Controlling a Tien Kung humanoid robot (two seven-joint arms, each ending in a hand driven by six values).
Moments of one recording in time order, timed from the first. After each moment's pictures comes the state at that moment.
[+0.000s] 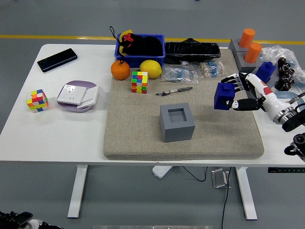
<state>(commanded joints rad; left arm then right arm) -0.32 0.16 -0.21 -0.19 0.46 -0.14 0.28 0.40 -0.34 1.10 1.11 -1.39 0.04 0.18</state>
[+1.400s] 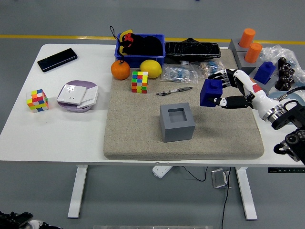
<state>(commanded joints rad) -0.32 0.16 -0.21 -0.19 0.46 -0.14 0.28 0.42 -0.32 1.05 1.28 -1.35 0.04 0.17</state>
